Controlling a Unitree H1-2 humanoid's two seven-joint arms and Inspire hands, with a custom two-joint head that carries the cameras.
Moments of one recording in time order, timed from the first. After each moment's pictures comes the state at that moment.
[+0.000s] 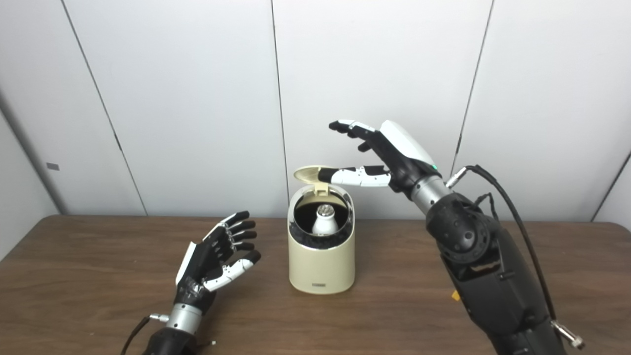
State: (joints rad) left arm -0.39 0.08 0.02 0.45 -0.08 -0.42 -0.08; right arm -0.80 -0.34 0.24 0.02 -0.47 0.23 0.31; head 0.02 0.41
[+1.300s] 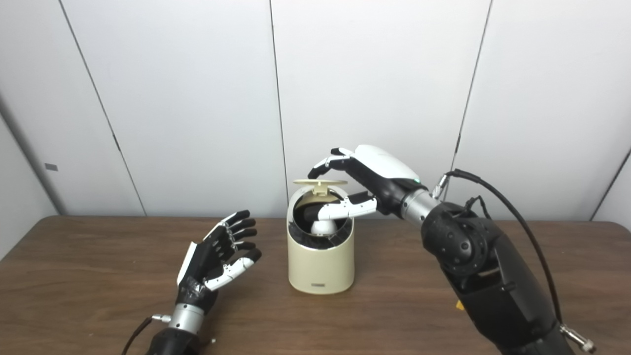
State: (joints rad) left arm -0.39 0.06 0.04 0.44 -0.07 -0.41 -0.07; right arm -0.76 -0.39 0.30 -0.12 -0.53 0.24 0.48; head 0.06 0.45
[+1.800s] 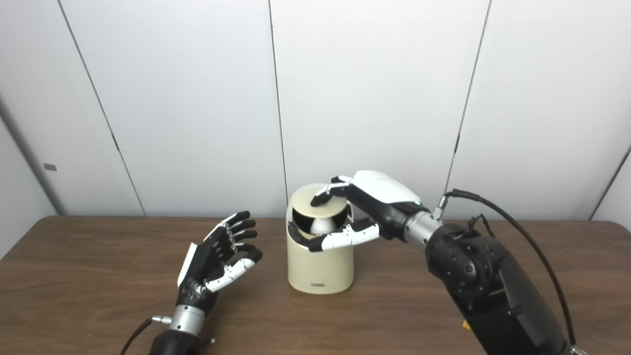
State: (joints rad) left arm -0.38 0.06 0.04 0.42 -0.05 -0.41 -0.05; right arm -0.70 -0.41 0.33 -0.17 -0.58 0.24 0.54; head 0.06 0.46
